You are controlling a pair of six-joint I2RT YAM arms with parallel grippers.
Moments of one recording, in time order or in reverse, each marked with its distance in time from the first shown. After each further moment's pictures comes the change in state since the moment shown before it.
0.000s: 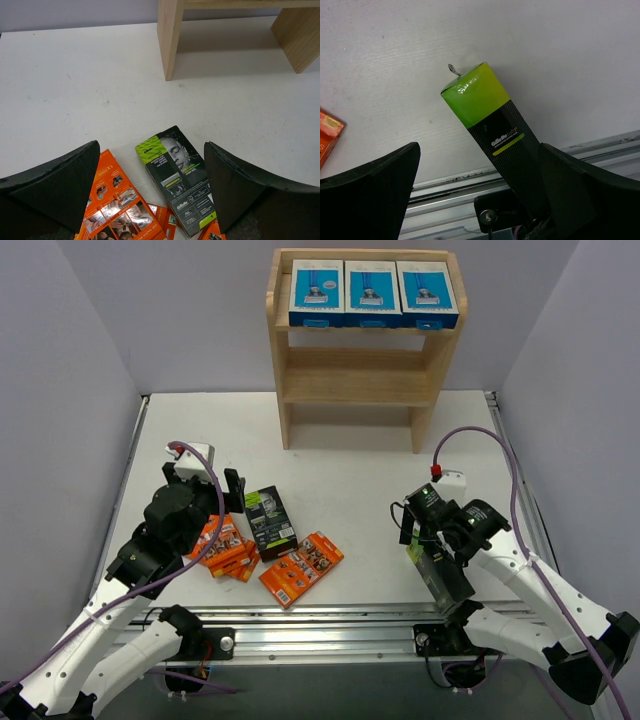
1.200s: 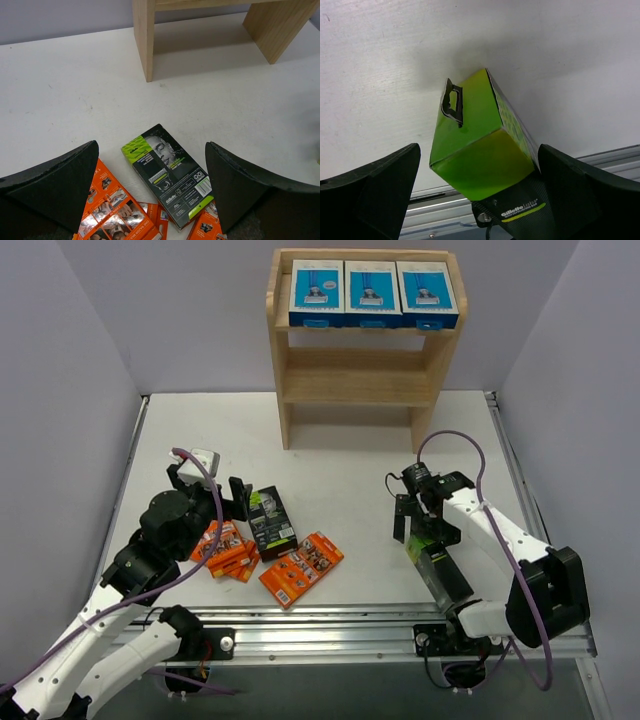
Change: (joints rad) left arm -0.051 -0.039 0.000 -0.010 0.057 0.026; right arm -0.249 0.336 -0.031 0.155 -0.257 -0.219
